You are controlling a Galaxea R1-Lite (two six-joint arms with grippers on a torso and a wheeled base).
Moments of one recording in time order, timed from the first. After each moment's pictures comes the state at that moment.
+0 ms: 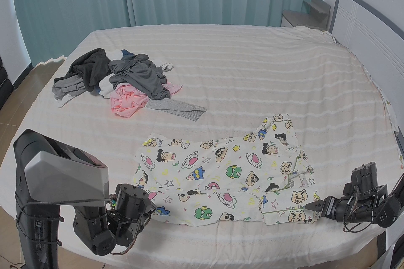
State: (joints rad) left arm -0.54 2.31 -0.36 -1.24 0.44 -1.14; right arm 0.20 1.79 -0.14 -0.77 0.05 0.64
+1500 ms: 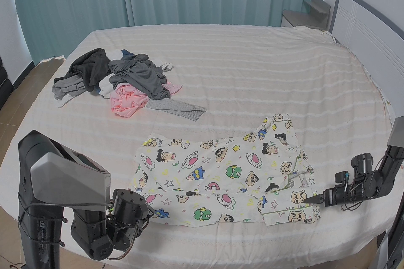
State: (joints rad) left arm -0.54 2.33 -0.29 -1.34 0.43 -1.13; right arm -0.16 2.20 -0.47 -0.72 0.55 -0.06
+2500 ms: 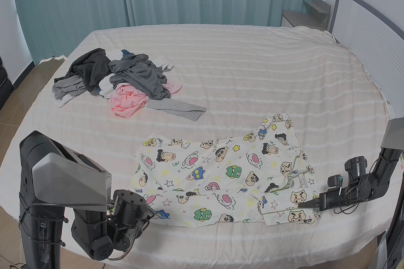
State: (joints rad) left arm -0.54 2.34 -0.29 -1.34 0.42 -1.12; right arm -0.12 2.25 -0.48 -0.73 0.66 -0.08
